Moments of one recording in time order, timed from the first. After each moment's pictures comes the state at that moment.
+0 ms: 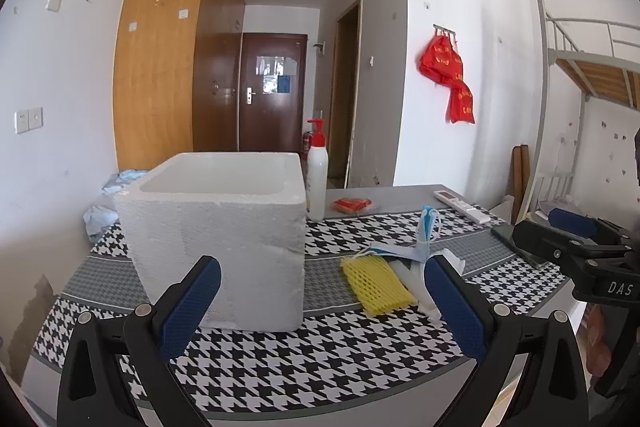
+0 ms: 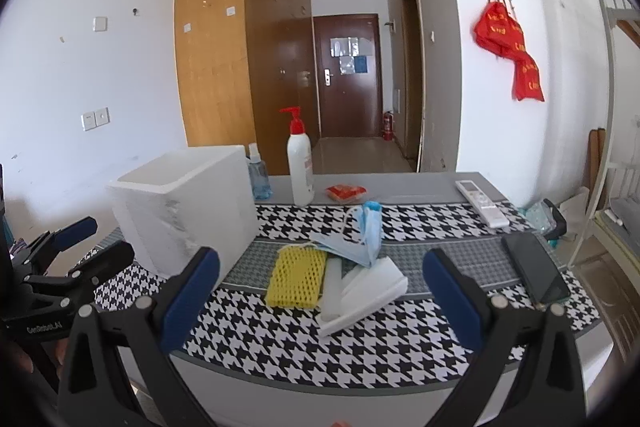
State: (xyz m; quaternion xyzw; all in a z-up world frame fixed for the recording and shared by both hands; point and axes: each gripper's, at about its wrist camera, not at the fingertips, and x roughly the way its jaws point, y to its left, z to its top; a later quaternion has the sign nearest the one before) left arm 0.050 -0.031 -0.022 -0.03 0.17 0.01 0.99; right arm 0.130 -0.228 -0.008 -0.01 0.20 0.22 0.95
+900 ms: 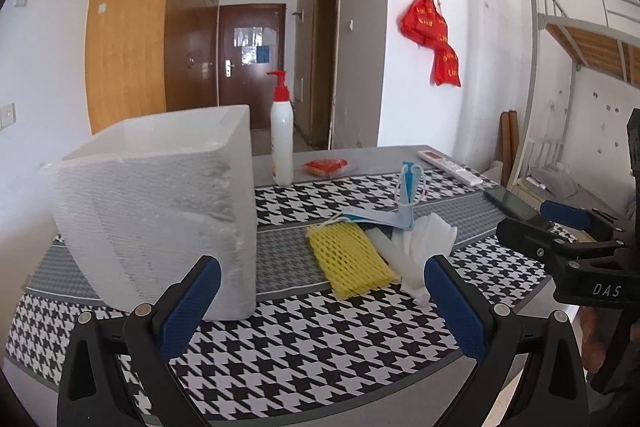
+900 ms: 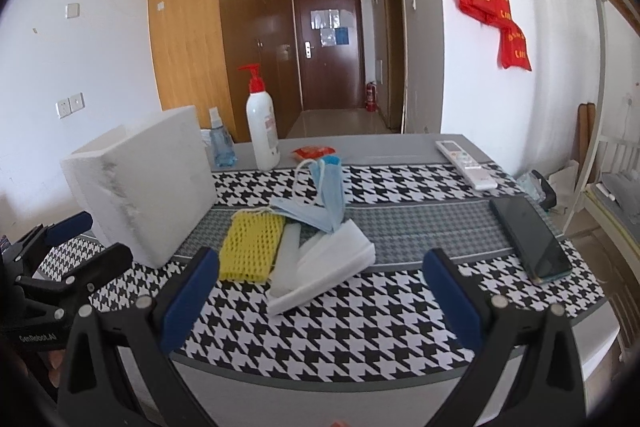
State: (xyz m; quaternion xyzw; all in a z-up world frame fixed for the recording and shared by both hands) left arm 0.099 -0.064 -0.053 -0.02 0.23 -0.03 0.97; right arm 0.169 -0.250 -0.046 -0.01 0.26 0.19 0.95
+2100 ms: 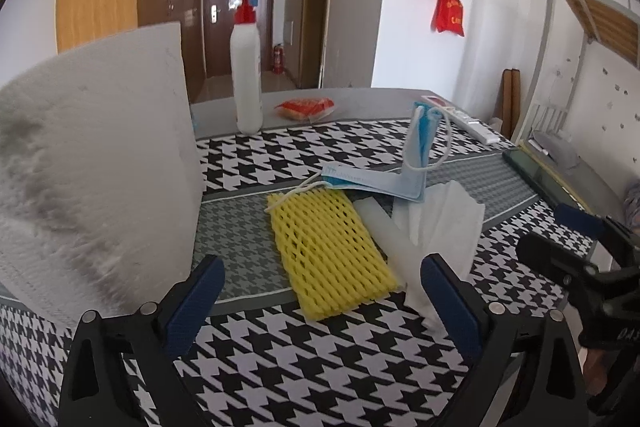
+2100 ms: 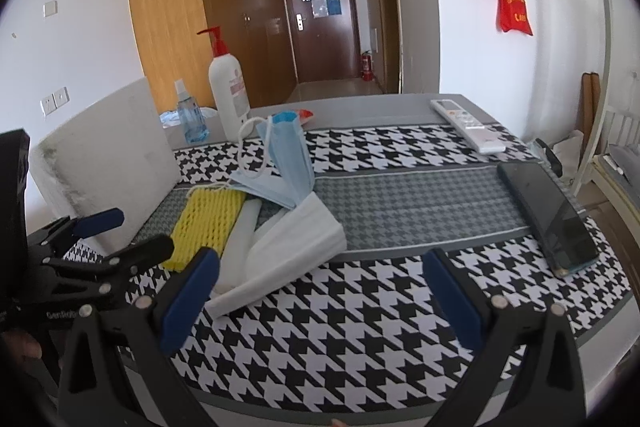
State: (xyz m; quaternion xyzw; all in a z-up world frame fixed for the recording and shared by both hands) left arm 0.187 -0.084 -0.094 -0.03 0.34 -0.04 0.94; right arm 0.220 -0.265 -0.083 0.00 0.31 0.19 0.93
